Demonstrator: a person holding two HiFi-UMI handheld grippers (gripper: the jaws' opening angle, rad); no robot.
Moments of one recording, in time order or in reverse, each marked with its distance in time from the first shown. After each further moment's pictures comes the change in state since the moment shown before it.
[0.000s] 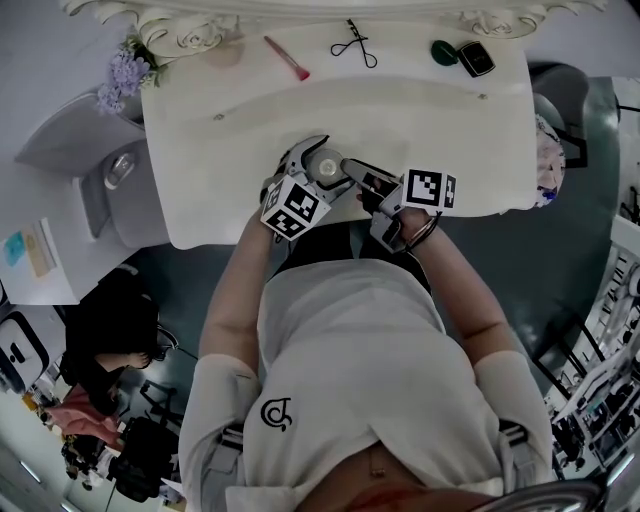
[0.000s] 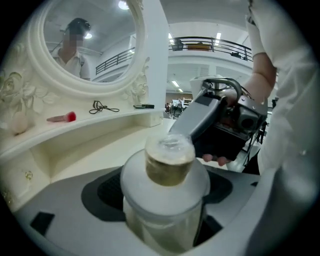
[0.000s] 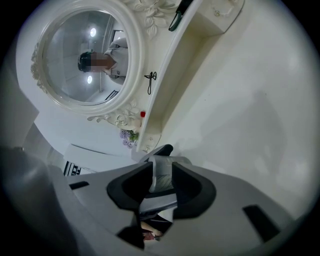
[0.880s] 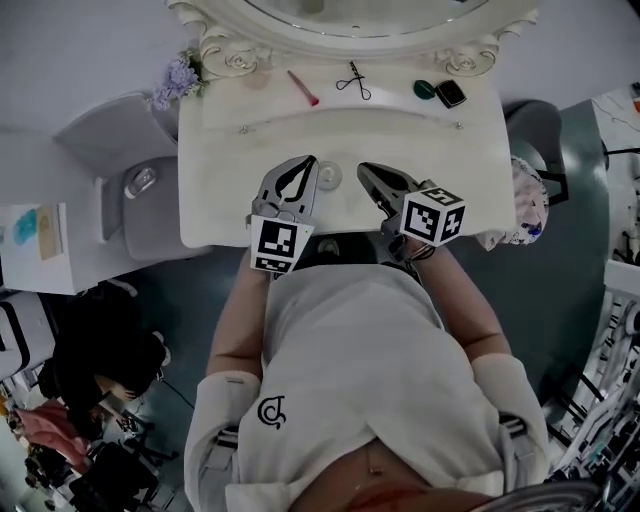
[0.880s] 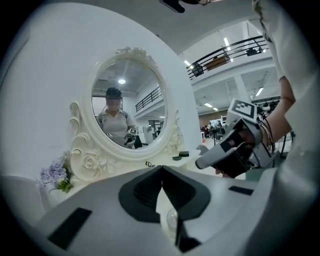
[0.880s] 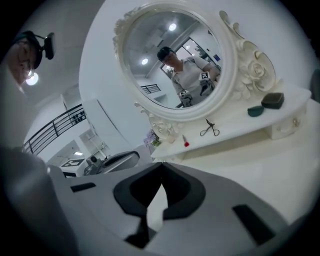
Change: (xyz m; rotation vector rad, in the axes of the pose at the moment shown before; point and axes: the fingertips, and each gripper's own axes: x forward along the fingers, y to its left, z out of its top) left arm -0.159 0.013 0.124 -0.030 -0.352 0.534; right arm -0.069 0.106 0.023 -0.699 -0.179 -0.032
